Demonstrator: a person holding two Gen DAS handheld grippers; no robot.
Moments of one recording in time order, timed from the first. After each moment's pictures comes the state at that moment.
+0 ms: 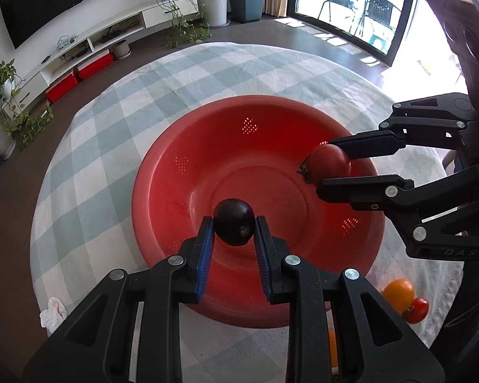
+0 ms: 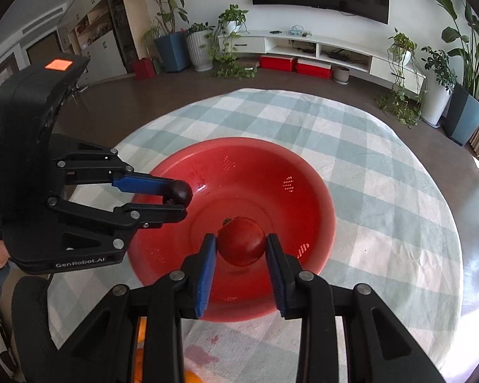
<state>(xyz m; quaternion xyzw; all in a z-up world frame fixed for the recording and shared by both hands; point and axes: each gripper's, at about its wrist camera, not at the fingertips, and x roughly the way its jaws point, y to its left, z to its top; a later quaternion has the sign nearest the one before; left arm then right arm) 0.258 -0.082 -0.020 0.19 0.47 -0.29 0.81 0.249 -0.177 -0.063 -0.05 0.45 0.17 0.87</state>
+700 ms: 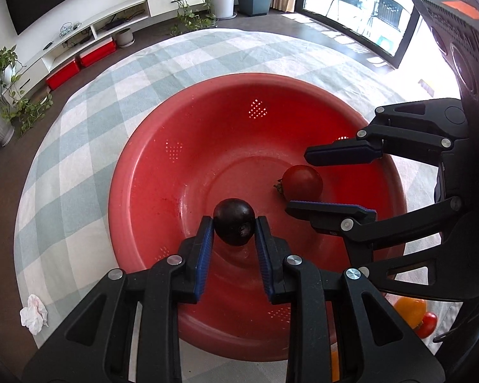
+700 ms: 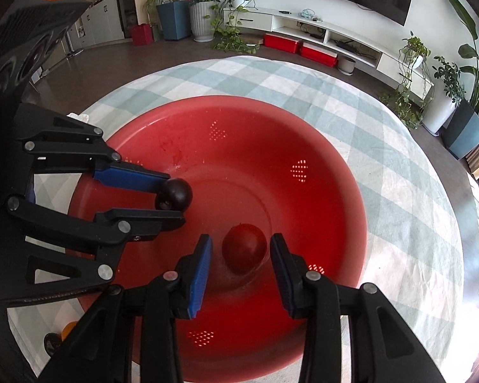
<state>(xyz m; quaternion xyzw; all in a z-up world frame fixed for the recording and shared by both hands) 0.271 -0.086 -0.050 0.17 0.49 -0.29 0.81 0.269 -0.155 -0.102 -0.13 0.47 0.15 0.86</state>
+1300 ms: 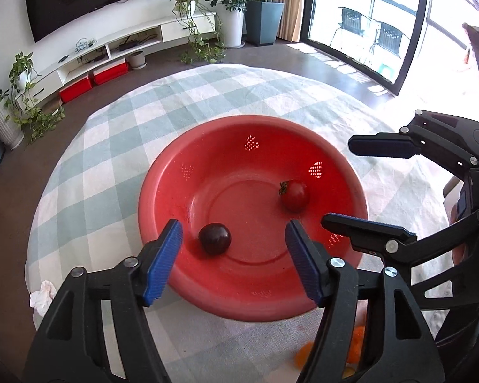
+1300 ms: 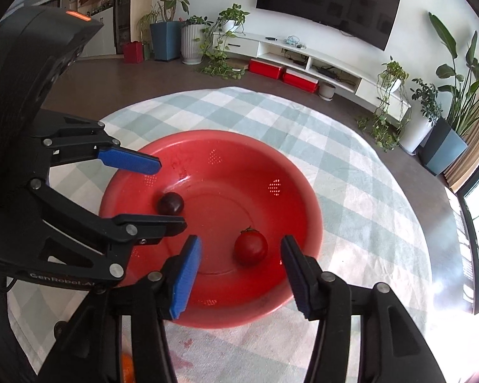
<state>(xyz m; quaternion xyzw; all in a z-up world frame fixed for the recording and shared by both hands) 0.235 -0.062 -0.006 0.13 0.42 -0.28 0.85 0.211 -0.152 -0.051 -0.15 0.39 0.11 0.90</state>
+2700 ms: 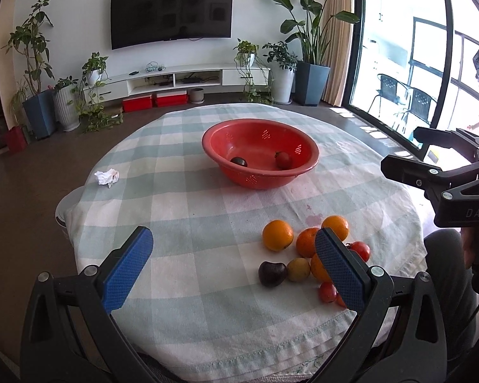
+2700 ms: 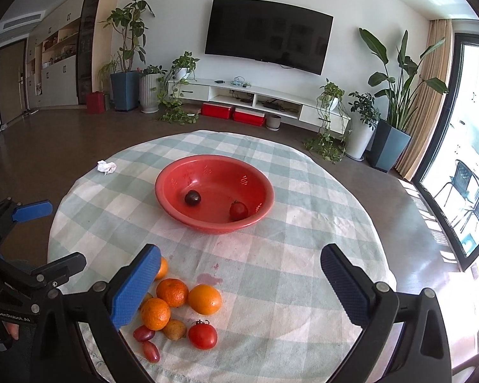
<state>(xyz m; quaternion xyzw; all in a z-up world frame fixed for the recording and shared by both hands) 0.009 0.024 0.011 0.04 0.32 -0.17 0.93 0.051 -0.149 -0.001 -0.09 0.32 0.01 0.94</state>
